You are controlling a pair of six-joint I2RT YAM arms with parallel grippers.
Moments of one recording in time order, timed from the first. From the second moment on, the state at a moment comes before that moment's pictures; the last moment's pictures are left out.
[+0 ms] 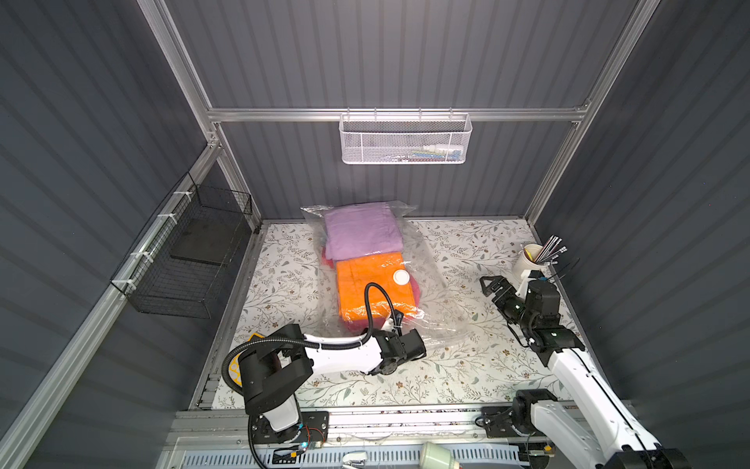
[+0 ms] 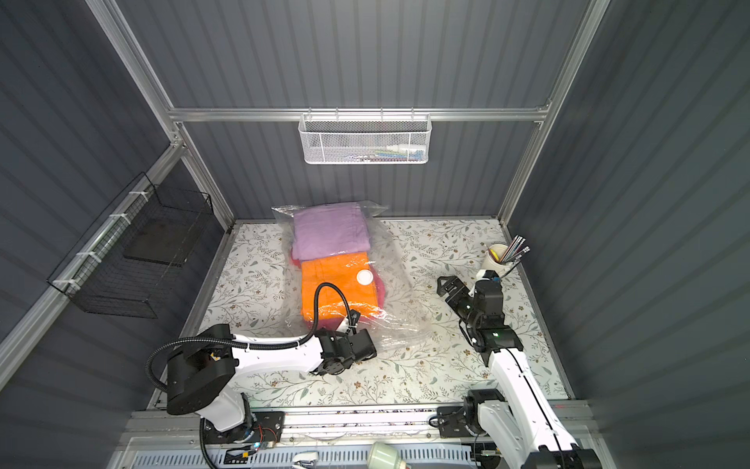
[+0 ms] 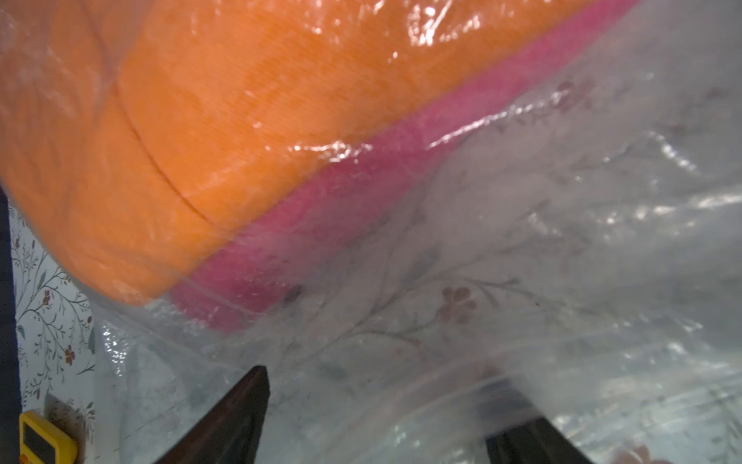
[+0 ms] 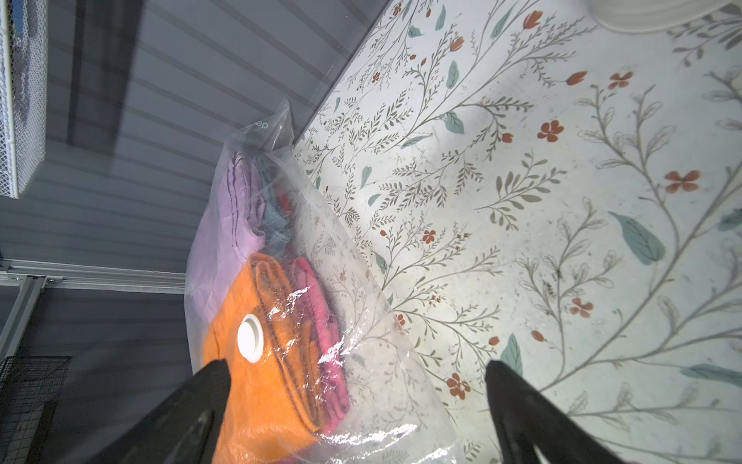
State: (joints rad) left arm -1.20 1.67 0.92 -0.67 -0.63 -0.62; right arm 0.04 0.85 0.53 -0.18 -0.21 0.86
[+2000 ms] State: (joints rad) left arm -1.14 1.53 1.03 -0.63 -0.76 -0.45; right arm 0.85 0.94 0.44 0.16 0.13 1.26
